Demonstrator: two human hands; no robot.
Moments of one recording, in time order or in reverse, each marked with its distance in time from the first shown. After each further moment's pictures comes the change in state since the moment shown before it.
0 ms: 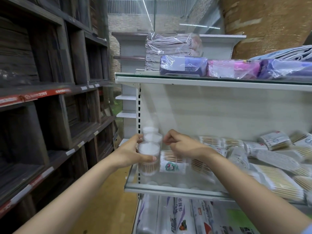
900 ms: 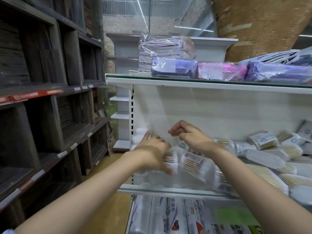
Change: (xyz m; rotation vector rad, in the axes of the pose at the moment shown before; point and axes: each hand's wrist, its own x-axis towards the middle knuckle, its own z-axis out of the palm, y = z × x) left_hand 0.016 0.066 0.046 0.927 -0.187 0.272; right_hand -0.013 0.017 -0.033 0.231 0.212 -0.050
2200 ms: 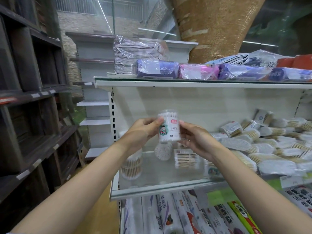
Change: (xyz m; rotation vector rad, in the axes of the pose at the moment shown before) left_hand 0.016 -0.017 -0.018 -1.664 0.151 0.257; right_hand -0.048 -0.014 -0.006 0.692 0.242 0.143
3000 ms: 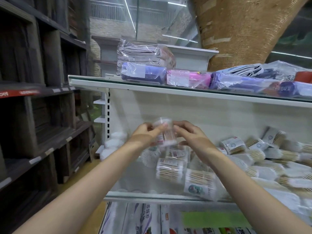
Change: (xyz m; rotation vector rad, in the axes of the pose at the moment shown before) left_hand 0.025 -0.003 0.066 0.218 0.389 -0.088; right_hand 0.018 -0.020 -0.050 -0.479 -0.044 -0.176
